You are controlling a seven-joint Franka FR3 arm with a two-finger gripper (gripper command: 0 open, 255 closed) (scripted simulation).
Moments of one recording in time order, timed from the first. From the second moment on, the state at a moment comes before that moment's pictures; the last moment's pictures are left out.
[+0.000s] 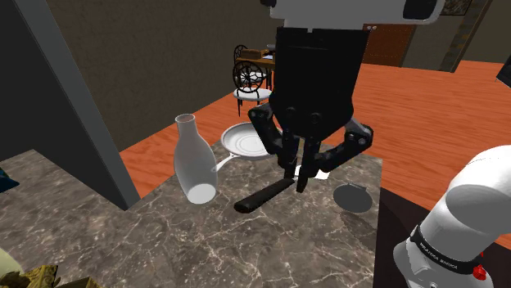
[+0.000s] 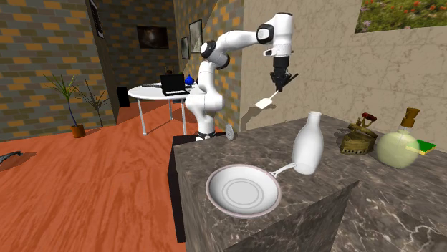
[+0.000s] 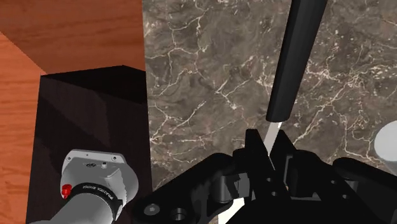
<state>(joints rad) -0.20 -0.70 0.82 -2.00 0.56 1.51 1.84</state>
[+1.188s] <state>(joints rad) -0.84 -0.58 1.68 -1.34 0.63 1.48 2.26</state>
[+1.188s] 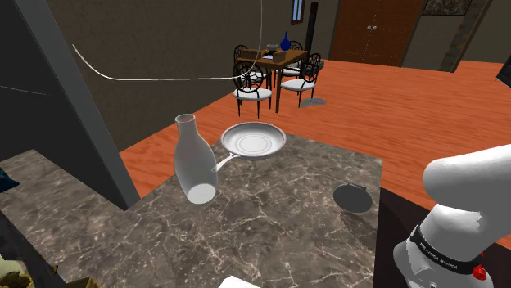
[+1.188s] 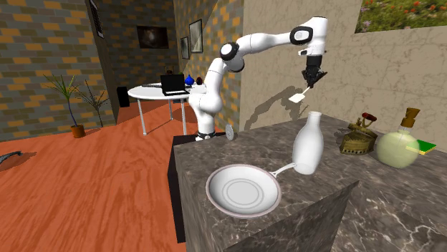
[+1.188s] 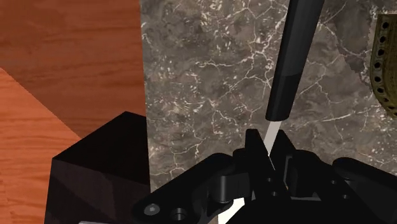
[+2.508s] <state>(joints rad) -0.98 -0.74 1.84 -1.30 0.75 1.58 2.28</state>
